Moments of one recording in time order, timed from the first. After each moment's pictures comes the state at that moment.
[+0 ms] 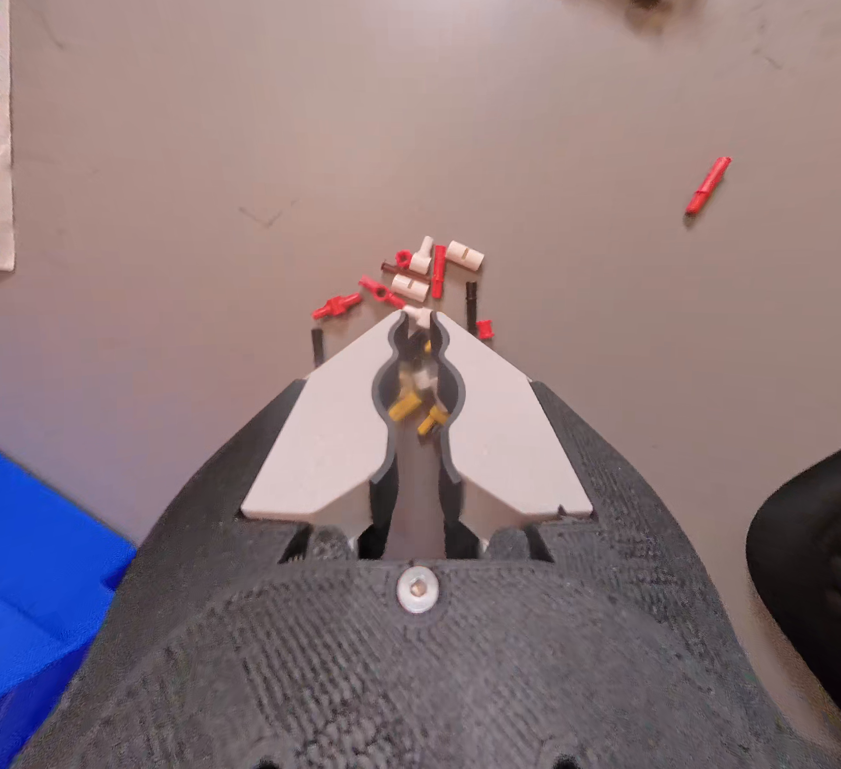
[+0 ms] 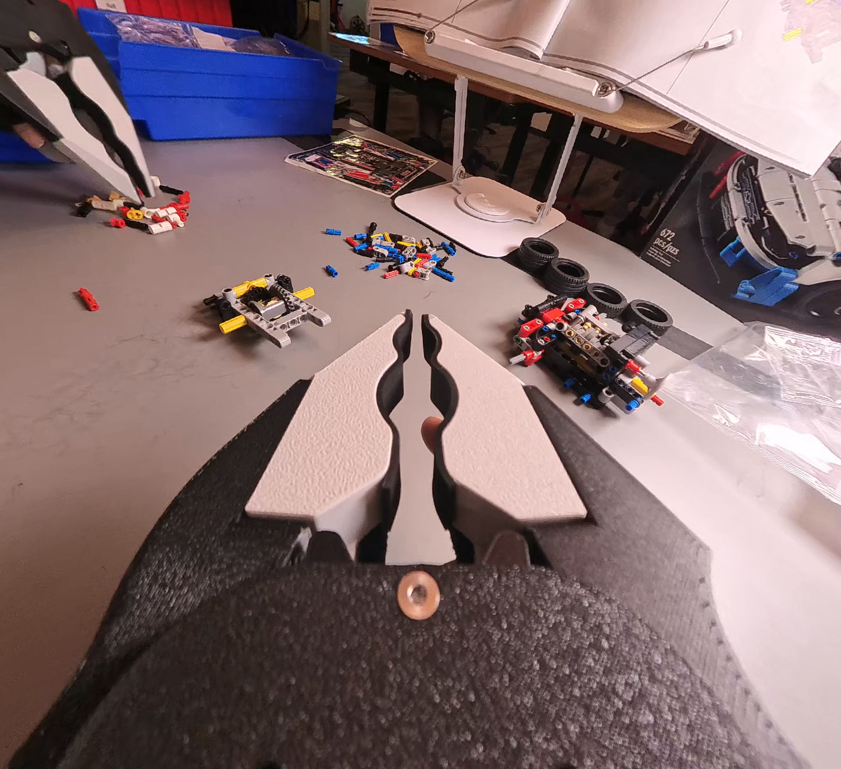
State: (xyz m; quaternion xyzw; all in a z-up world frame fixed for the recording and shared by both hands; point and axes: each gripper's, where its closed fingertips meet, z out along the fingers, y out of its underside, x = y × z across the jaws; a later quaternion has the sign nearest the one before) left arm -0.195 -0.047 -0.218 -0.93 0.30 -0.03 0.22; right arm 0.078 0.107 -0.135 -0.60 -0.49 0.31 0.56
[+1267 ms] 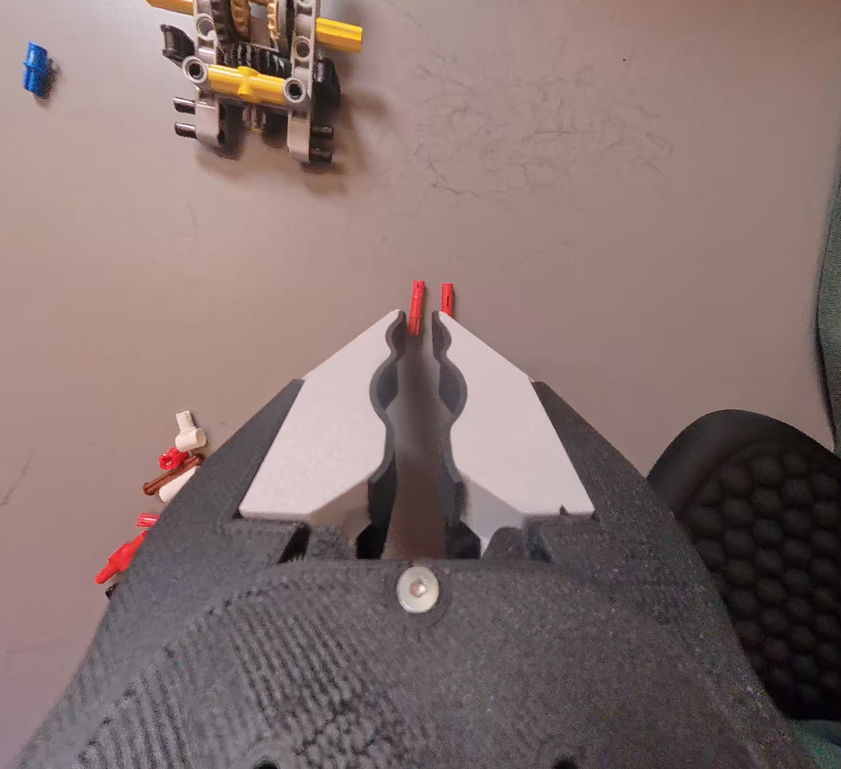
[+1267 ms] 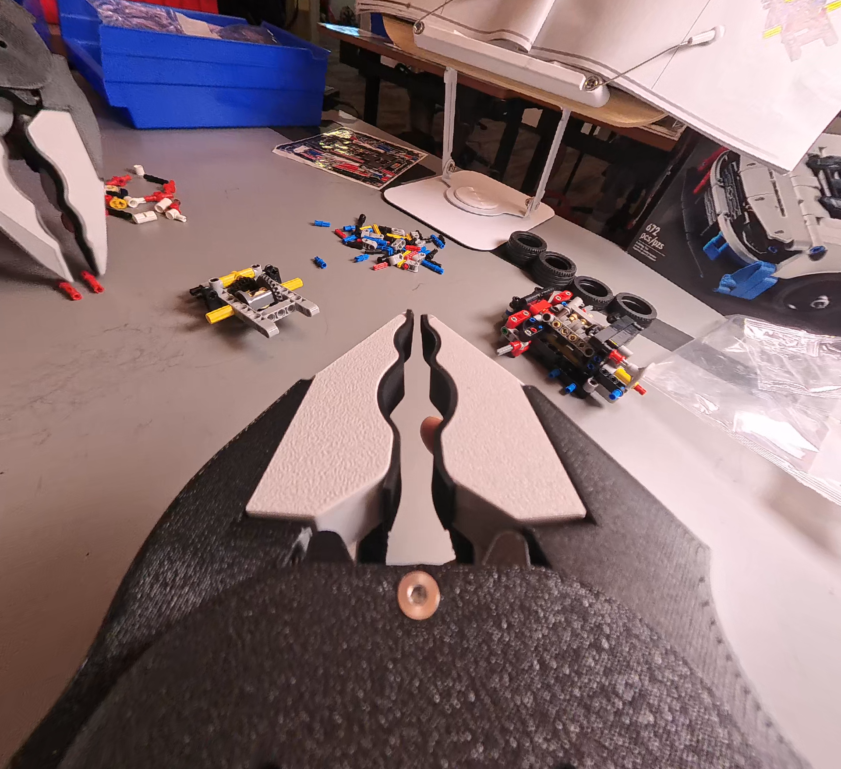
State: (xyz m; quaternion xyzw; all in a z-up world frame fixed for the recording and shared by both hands) left arm -0.074 -0.063 -0.228 -0.87 0.42 -0.17 0.19; right arm 0.086 0.111 -0.137 -0.60 -0.49 0.29 0.56
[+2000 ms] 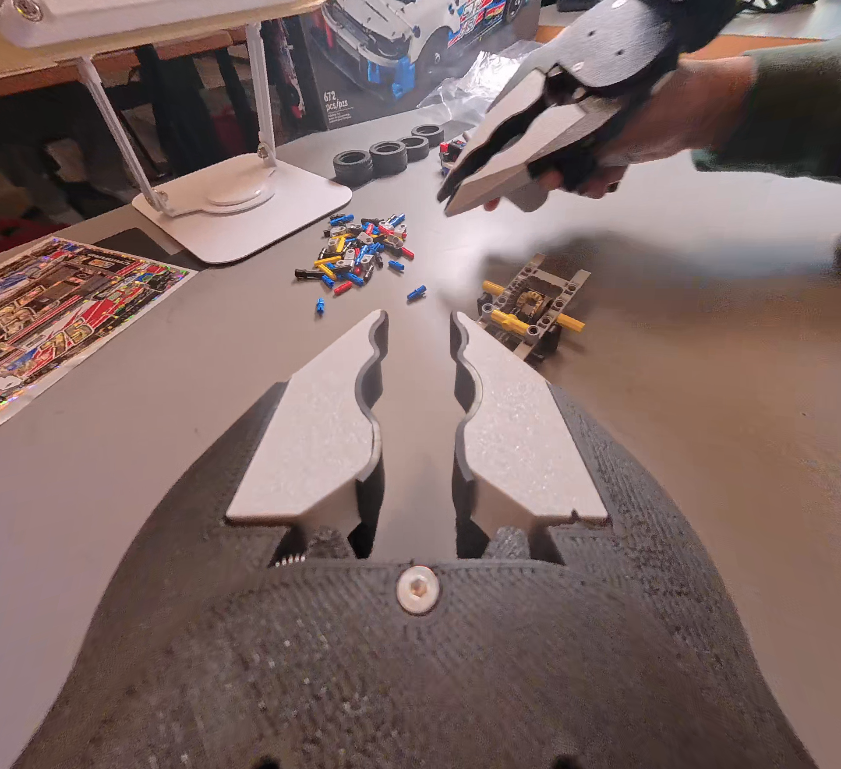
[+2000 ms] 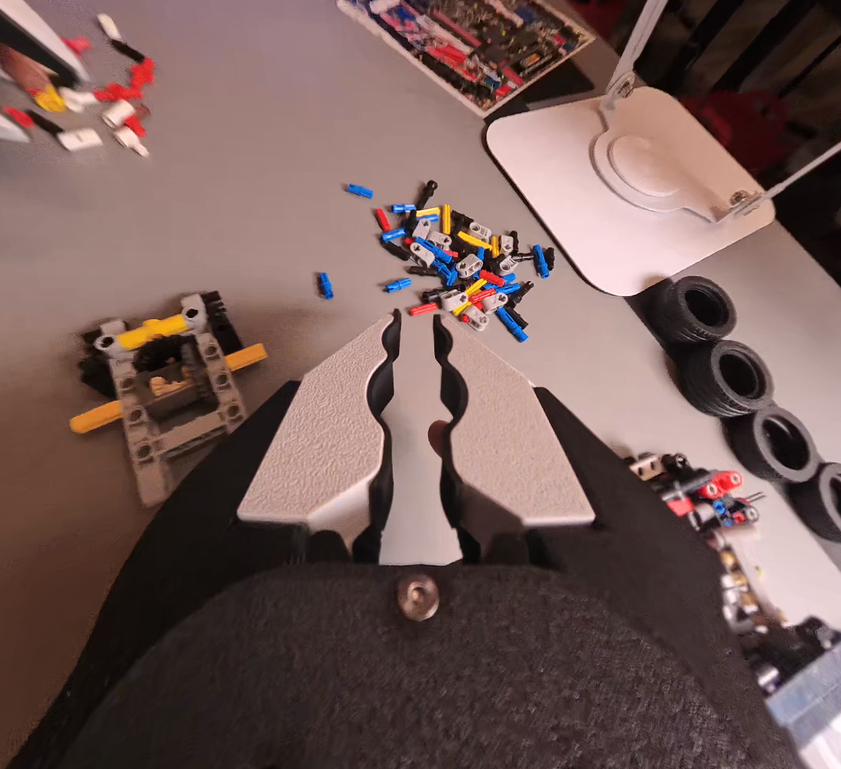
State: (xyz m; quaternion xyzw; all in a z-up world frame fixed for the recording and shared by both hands) left arm -0.112 0.011 -0.159 -0.78 0.15 -0.07 0.60; right arm -0.061 0.144 -0.190 -0.60 -0.65 0.26 0.39
